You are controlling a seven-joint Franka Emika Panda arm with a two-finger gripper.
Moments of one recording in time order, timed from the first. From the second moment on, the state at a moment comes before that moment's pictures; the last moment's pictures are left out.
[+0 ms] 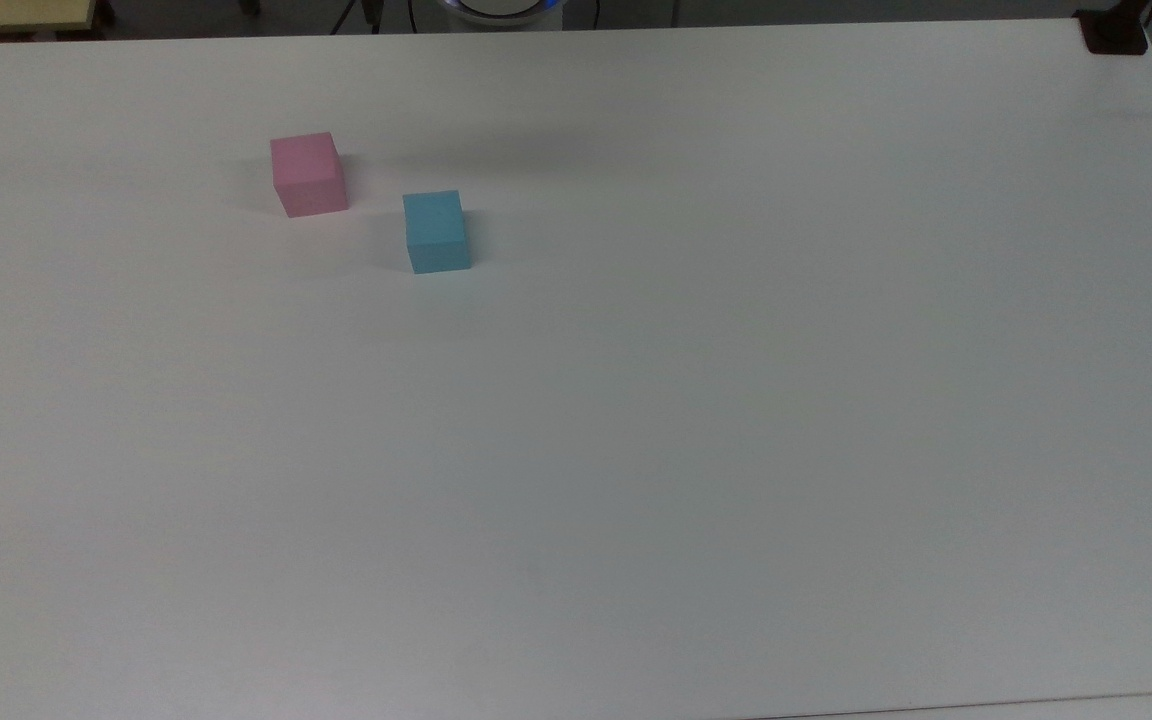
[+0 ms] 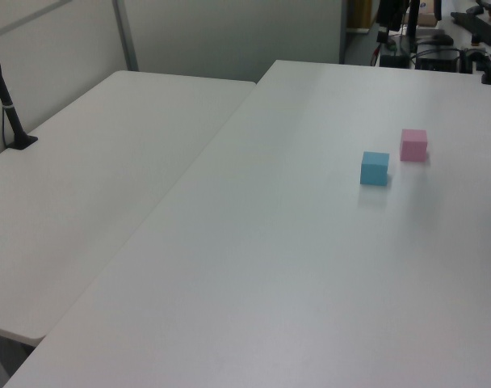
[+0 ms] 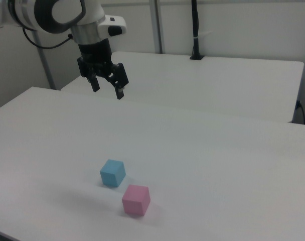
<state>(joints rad) -0.10 -0.08 -0.06 -1.68 0.02 1.69 -0.07</state>
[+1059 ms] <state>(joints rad) -0.10 -0.08 -0.05 -1.68 0.02 1.69 -0.07</state>
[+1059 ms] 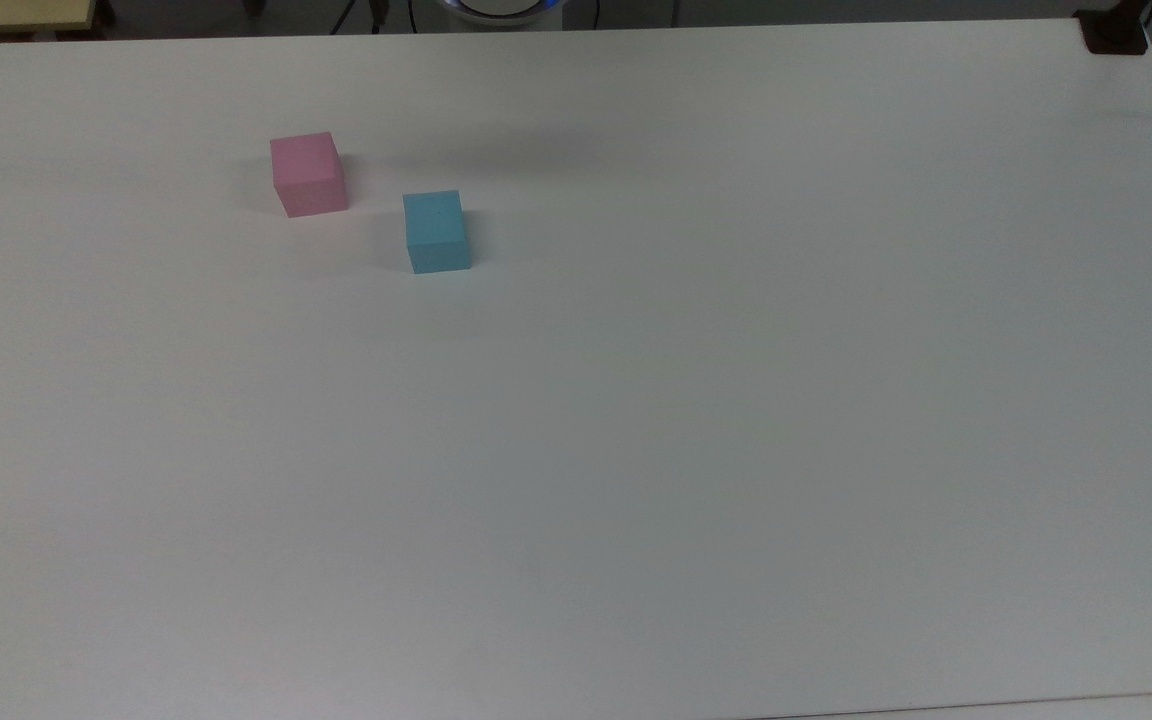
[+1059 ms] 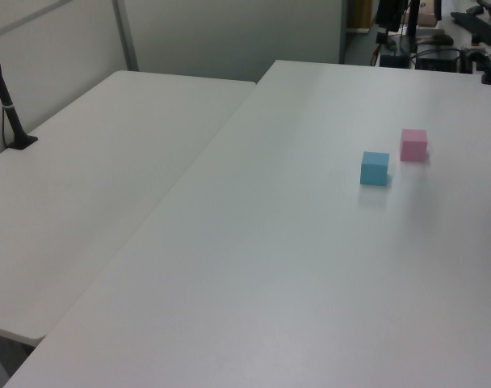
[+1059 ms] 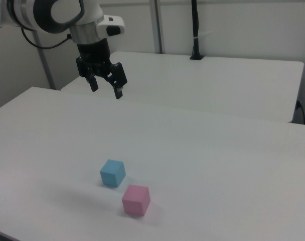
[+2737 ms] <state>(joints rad) -0.05 0.05 -0.01 -2.05 -0.09 1.95 -0.23</state>
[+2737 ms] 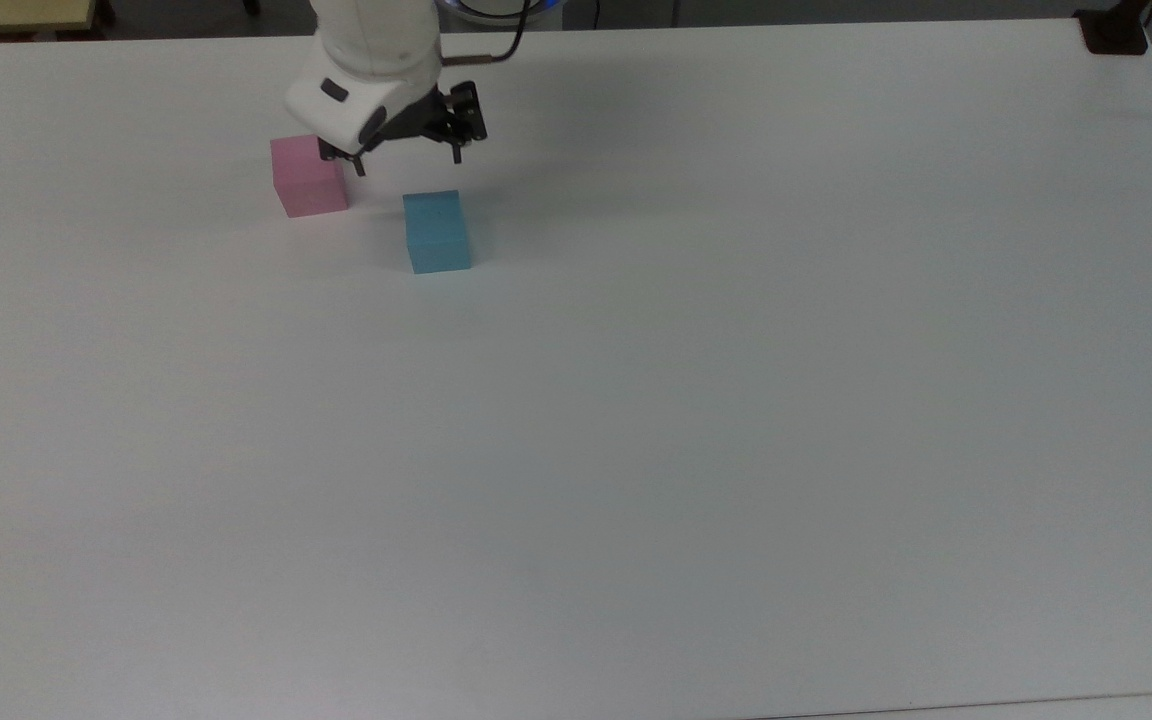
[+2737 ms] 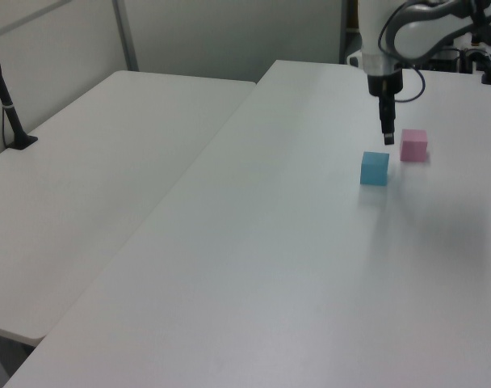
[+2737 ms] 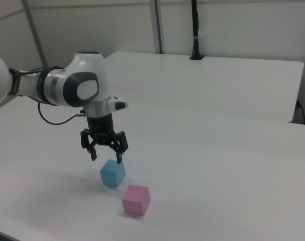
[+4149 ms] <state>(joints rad) -0.09 0.04 0.02 -2.02 -0.10 1.88 -0.21</state>
